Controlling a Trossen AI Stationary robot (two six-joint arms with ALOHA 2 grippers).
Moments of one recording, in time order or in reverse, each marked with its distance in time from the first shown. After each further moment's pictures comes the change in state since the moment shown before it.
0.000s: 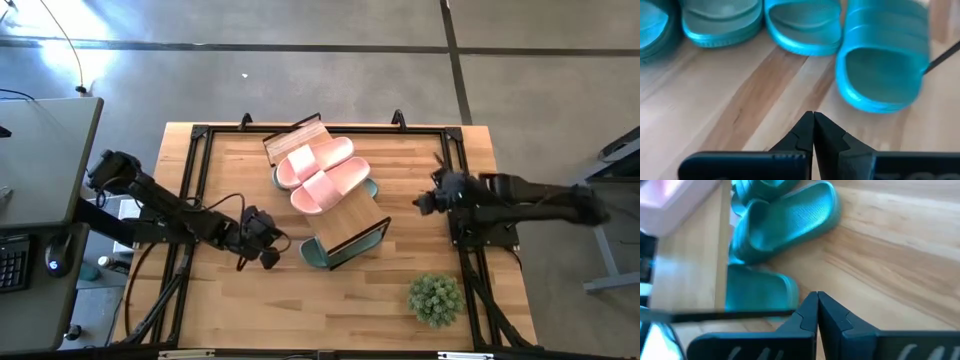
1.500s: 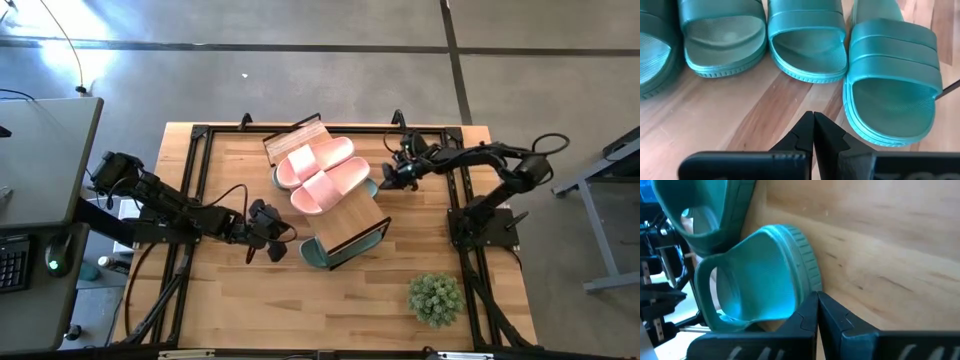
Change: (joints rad) left arm 0.094 0.038 -0.009 0.143 0.030 0.130; right arm -0.739 1.032 0.000 0.787 -0.810 -0.306
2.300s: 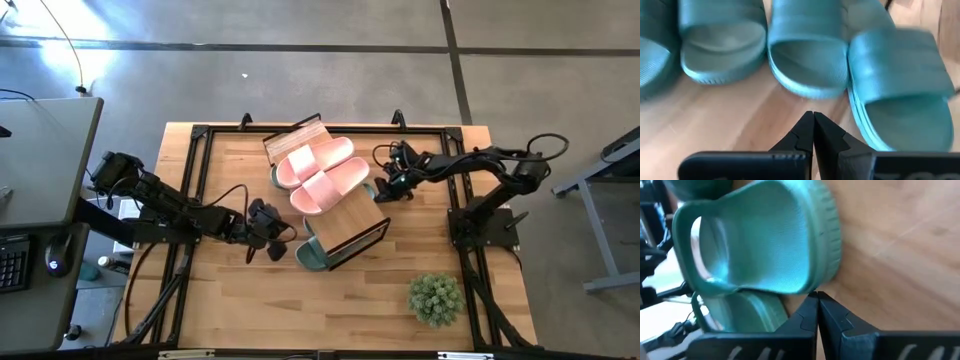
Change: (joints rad) left arm 0.000 0.000 0.000 -0.014 -0.024 0.002; right arm 0.180 -0.001 0.000 -0.001 0.020 0.039
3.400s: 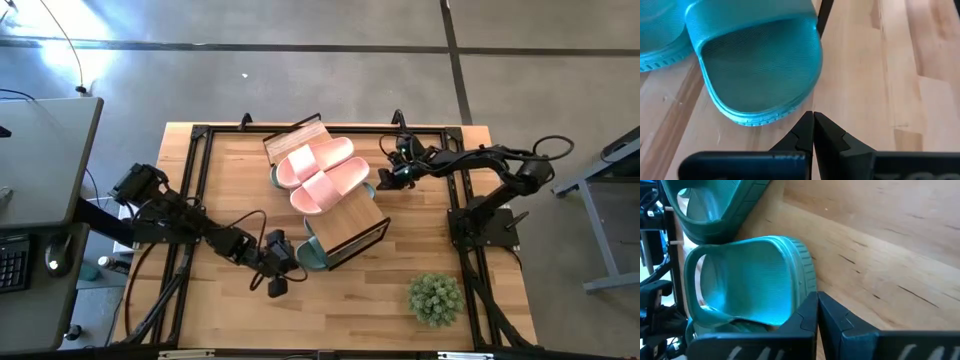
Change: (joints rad) left arm -0.144 0.253 0.156 0.090 0.280 0.103; right arm -0.105 -0.024 0.000 0.031 0.070 -0.108
